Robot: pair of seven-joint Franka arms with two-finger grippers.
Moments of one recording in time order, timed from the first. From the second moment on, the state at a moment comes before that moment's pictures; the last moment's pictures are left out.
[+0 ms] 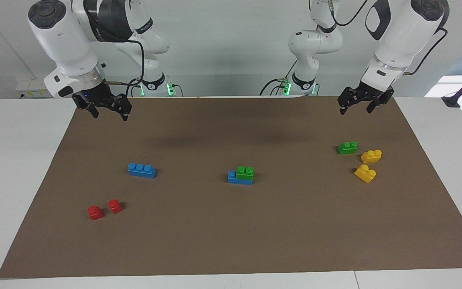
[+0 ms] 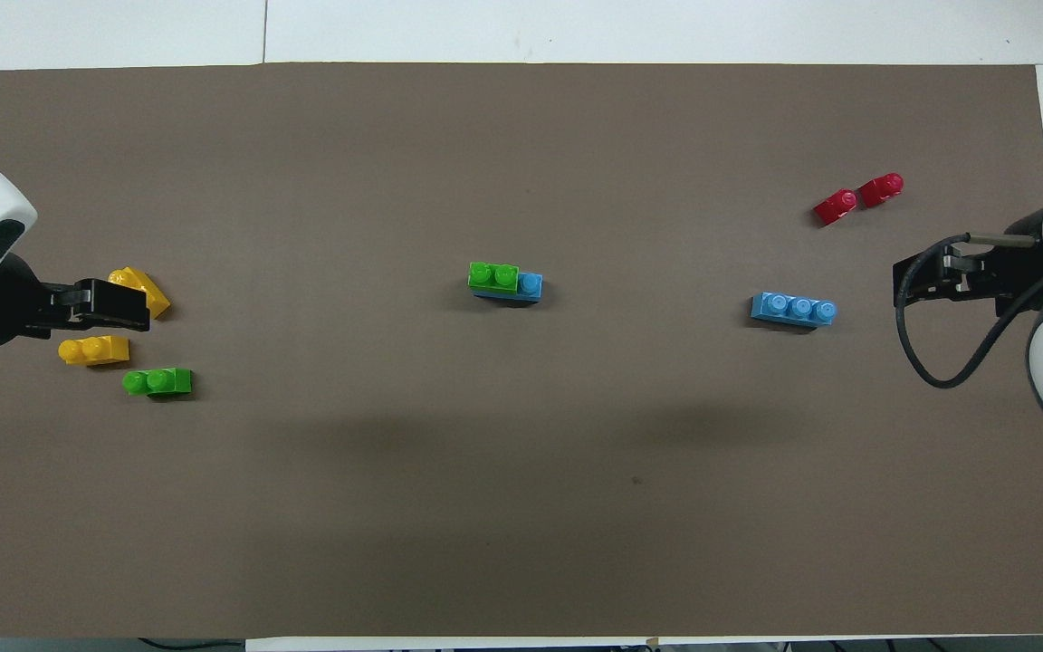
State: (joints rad) left arm 0.02 -0.12 -0.12 -1.81 -0.03 1.68 -0.08; right arm -0.10 -0.03 0.13 -1.72 -0.02 1.61 0.17
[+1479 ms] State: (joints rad) left arm -0.32 -0.07 -0.14 -1.86 -0.11 1.95 -1.46; right arm -0.10 0.03 0.14 -1.77 0.12 1.72 0.76
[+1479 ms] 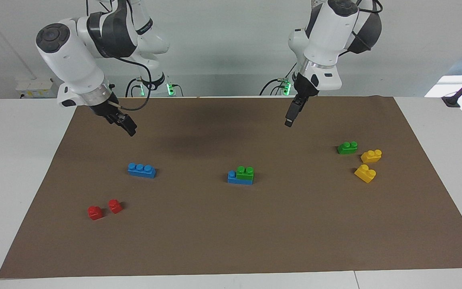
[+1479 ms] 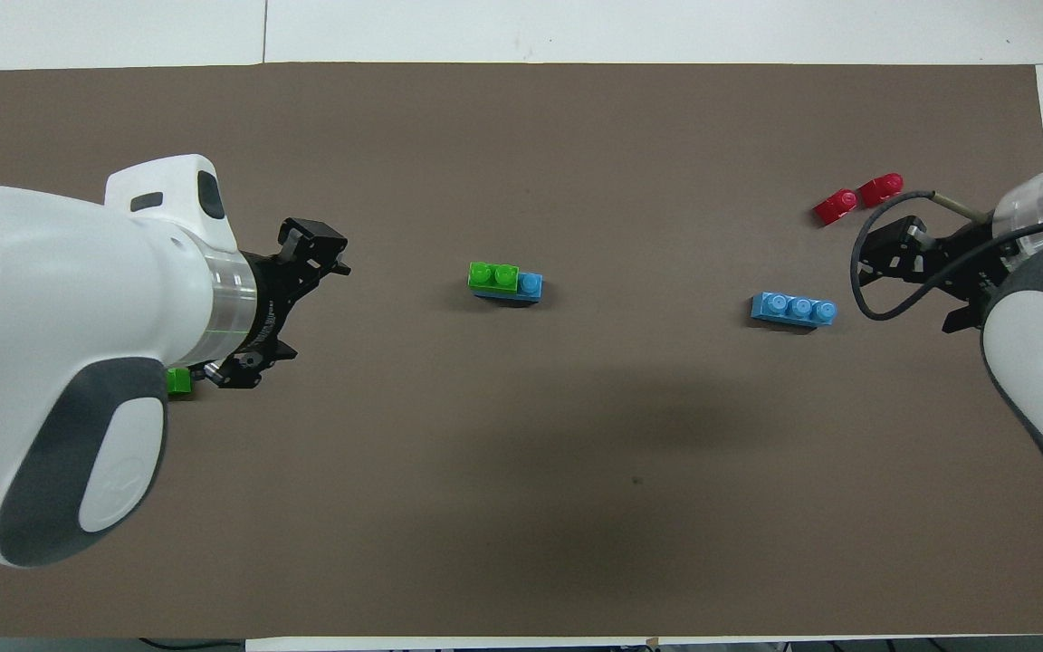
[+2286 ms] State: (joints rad) left arm -0.48 0.27 -0.14 -1.73 -0.05 2.09 -2.03; right arm 0.08 0.21 0.15 -1.85 0.53 2.07 1.37
